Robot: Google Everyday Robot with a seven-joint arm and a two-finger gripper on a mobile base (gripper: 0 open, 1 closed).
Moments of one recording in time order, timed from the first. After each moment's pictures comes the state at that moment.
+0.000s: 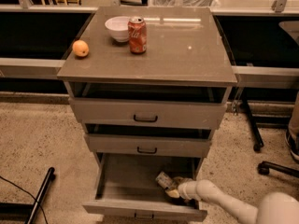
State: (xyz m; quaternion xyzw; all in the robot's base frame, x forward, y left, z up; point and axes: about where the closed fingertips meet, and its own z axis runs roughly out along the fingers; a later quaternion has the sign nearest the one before) arm 0.579 -0.131 0.150 -0.41 0.83 0.16 0.35
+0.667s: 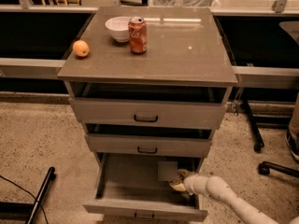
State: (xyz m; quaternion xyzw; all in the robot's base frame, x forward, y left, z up) arm 0.591 -0.155 0.221 -0.44 0.78 0.14 0.42
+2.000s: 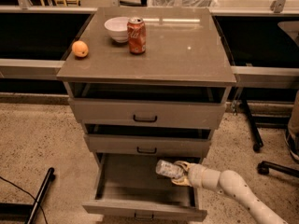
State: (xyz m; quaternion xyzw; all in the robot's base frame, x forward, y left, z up) arm 0.563 -0.140 0.363 -0.58 0.63 0.10 0.50
